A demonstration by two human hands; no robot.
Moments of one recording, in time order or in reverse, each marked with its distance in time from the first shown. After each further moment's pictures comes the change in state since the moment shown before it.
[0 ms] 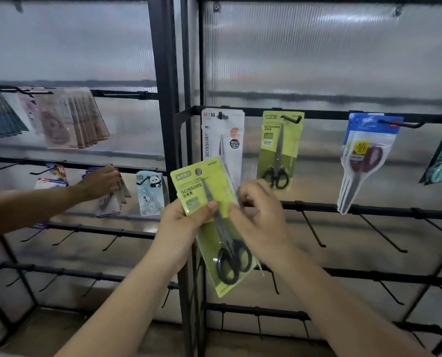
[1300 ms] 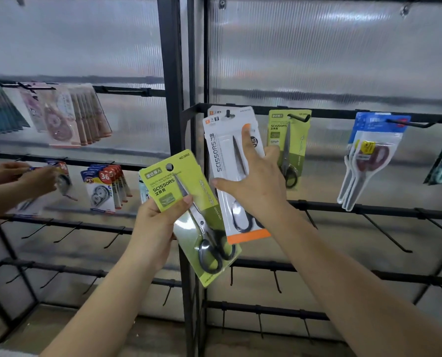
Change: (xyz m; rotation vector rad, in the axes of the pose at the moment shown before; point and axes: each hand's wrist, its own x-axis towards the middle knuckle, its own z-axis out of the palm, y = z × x) left_hand -0.002 0.014 -0.030 -0.032 0.121 -0.008; right_hand 0.059 -0.008 0.003 -0.458 -0.056 0.180
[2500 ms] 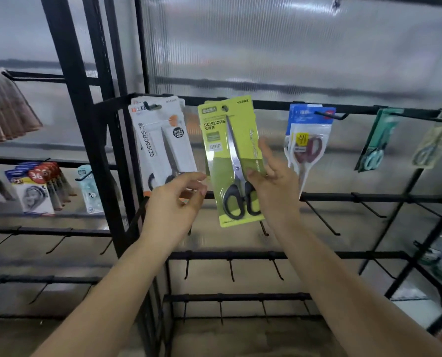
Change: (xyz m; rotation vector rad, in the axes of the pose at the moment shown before) left_hand 0.000 -0.024 0.119 0.618 -0.147 0.322; right_hand -0.031 0.100 -0.070 0.650 0.254 0.205
